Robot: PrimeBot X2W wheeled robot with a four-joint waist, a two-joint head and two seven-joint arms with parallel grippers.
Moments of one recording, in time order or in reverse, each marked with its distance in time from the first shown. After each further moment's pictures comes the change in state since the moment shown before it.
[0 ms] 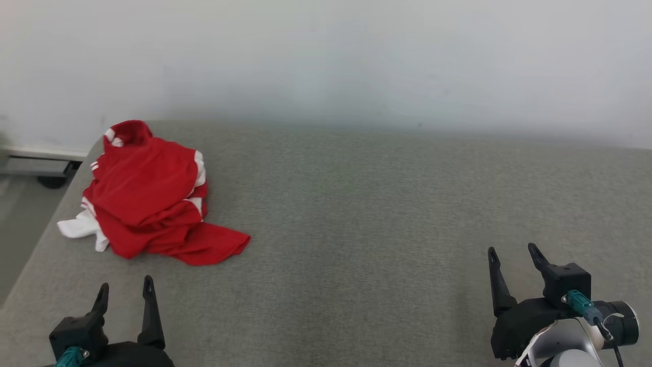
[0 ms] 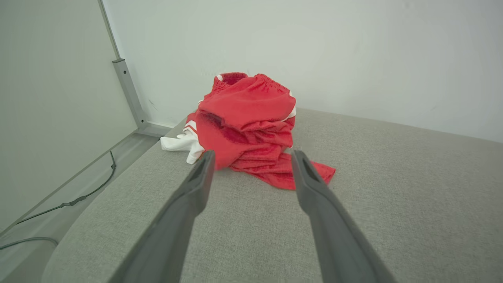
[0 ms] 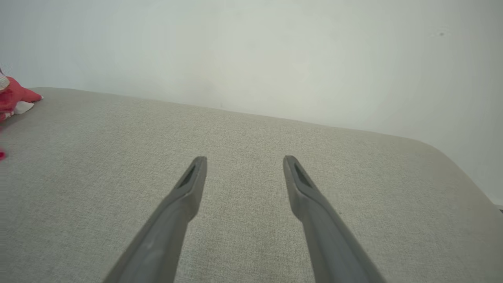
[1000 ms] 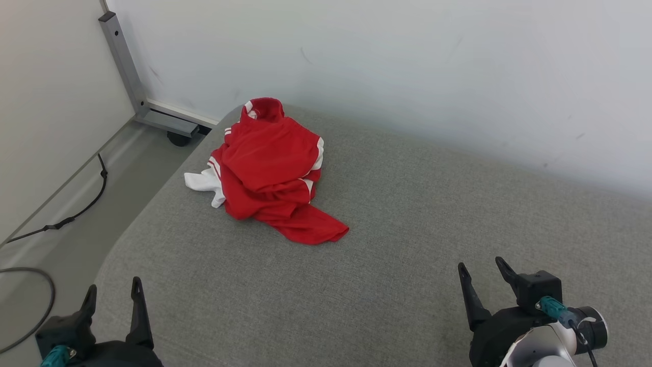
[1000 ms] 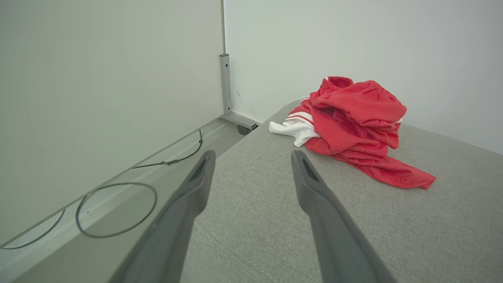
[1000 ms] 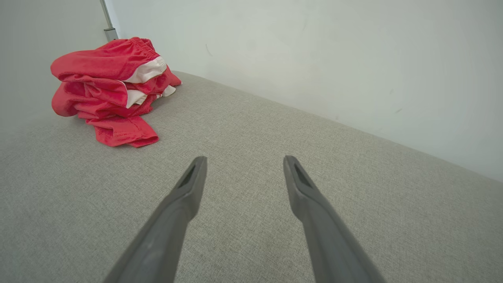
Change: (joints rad) left arm 0.005 0.020 0.022 -0.024 -0.002 0.000 0.047; right arm -0.008 0.024 0.058 0.052 0.035 0.049 0.009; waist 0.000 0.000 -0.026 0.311
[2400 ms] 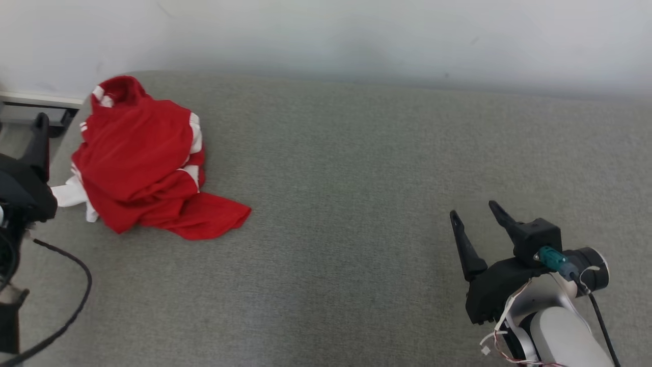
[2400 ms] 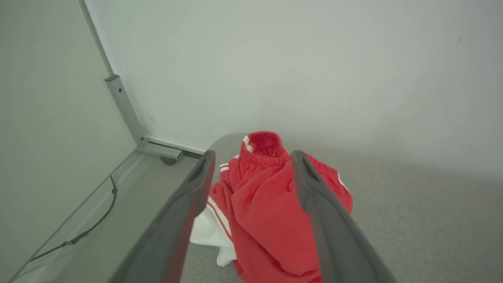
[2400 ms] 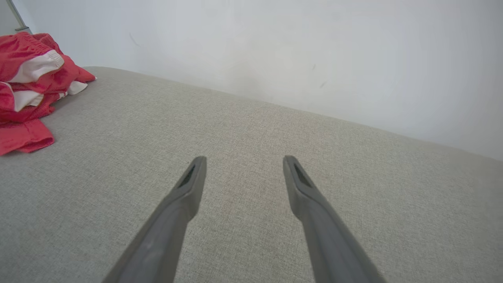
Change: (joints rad) left arm -0.661 0.229 0.075 0.408 -0.206 -0.229 0.234; right arm -0.135 -0.034 0.041 -0.057 -0.017 0.025 0.054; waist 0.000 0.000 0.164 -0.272
